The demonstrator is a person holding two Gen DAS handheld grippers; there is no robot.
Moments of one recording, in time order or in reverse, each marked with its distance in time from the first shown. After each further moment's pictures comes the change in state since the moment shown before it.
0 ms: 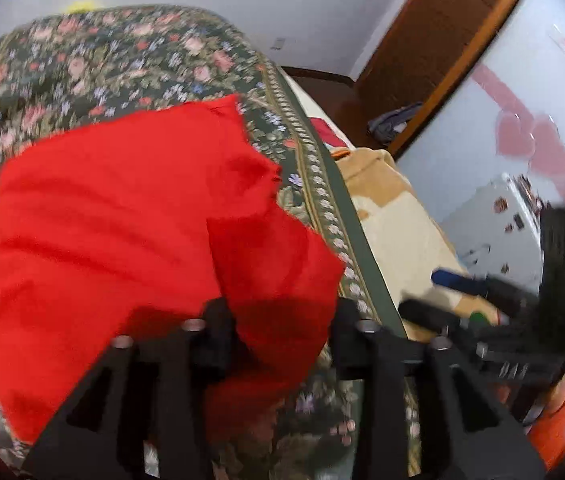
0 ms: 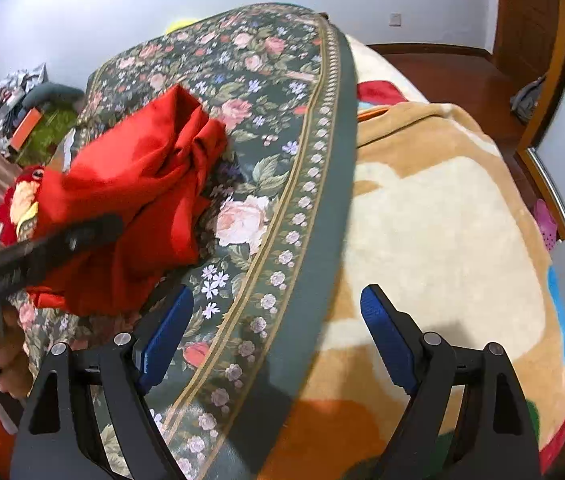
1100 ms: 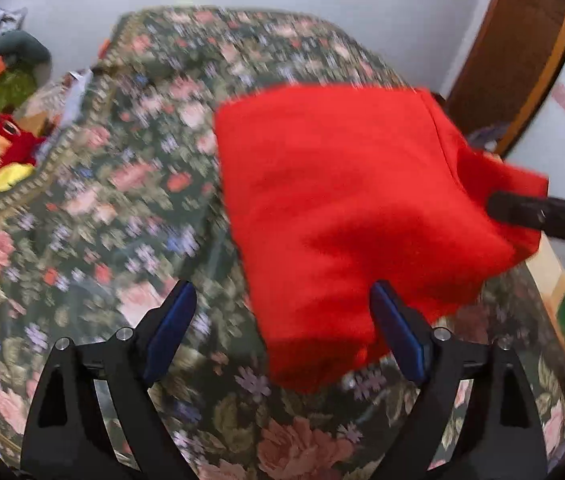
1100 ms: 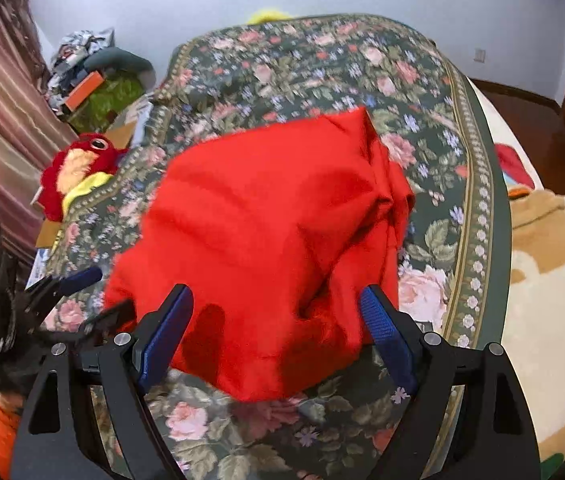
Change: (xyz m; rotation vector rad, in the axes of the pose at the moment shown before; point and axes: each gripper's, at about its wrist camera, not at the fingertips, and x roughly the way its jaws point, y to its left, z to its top) left arm -0.048 0.128 -0.067 -0.119 -0.019 0.303; right arm 0.052 0.119 0.032 -0.187 0.030 0.126
